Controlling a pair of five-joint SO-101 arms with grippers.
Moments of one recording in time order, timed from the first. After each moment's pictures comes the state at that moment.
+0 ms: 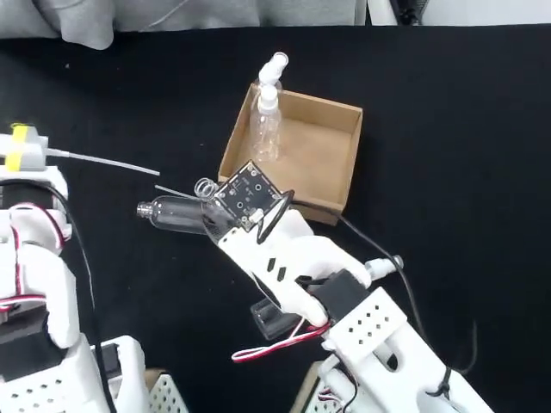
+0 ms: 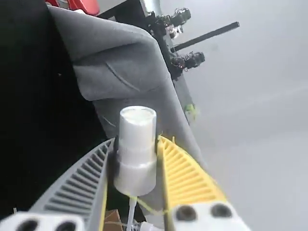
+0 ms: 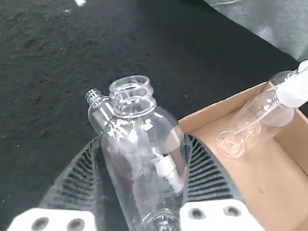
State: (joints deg) left arm -22.8 -73.8 37.9 50.6 61.0; right arm -38.8 -56.0 62.2 33.5 13.4
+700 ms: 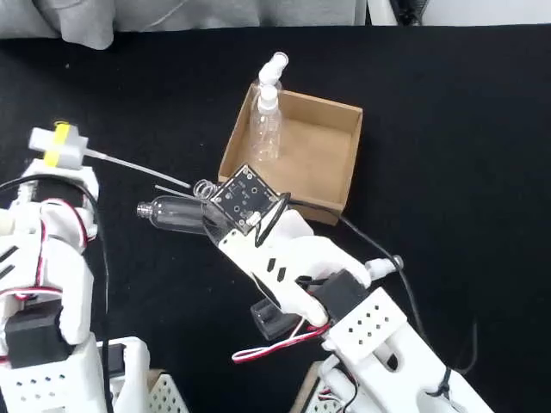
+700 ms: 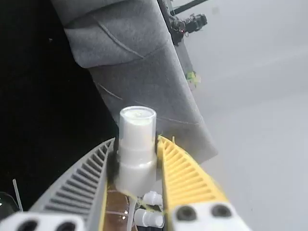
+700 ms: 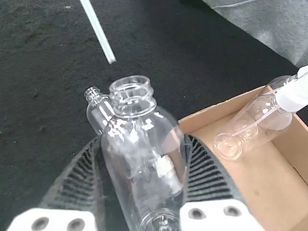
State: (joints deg) left arm -15.3 -73.9 40.6 50.6 61.0; right arm -38.8 -56.0 62.7 33.5 15.0
